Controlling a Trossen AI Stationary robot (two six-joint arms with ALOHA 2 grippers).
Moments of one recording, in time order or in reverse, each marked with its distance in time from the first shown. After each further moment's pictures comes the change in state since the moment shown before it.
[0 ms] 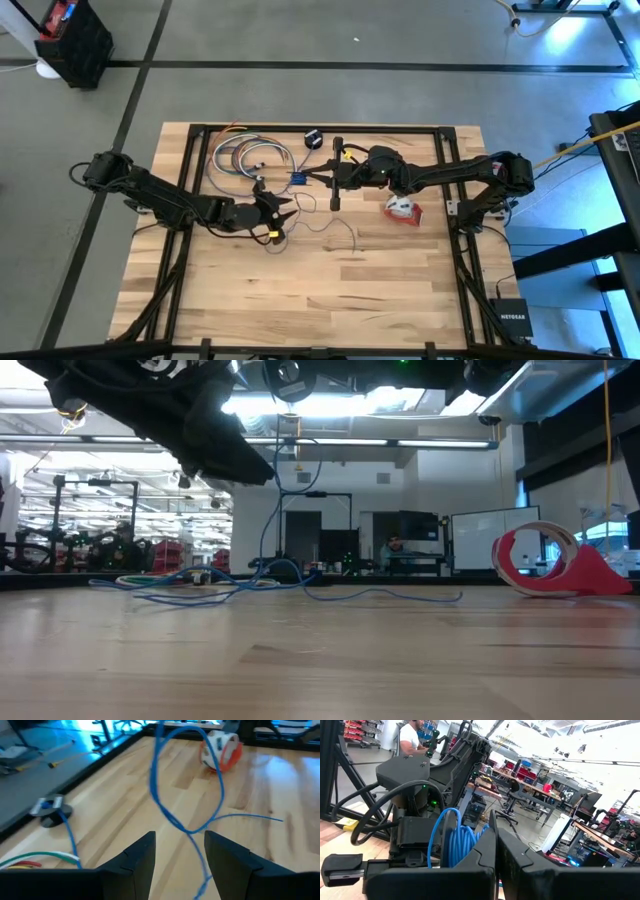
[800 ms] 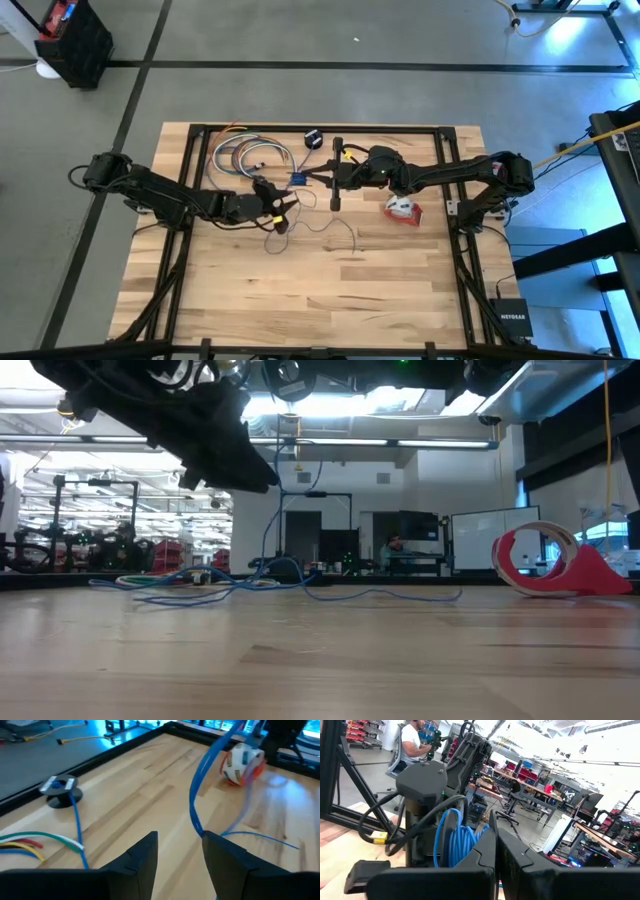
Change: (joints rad) left arm 0.083 0.002 0.000 0.006 0.030 -0.153; right arm 0.000 0.000 0.000 0.001 -0.010 0.000
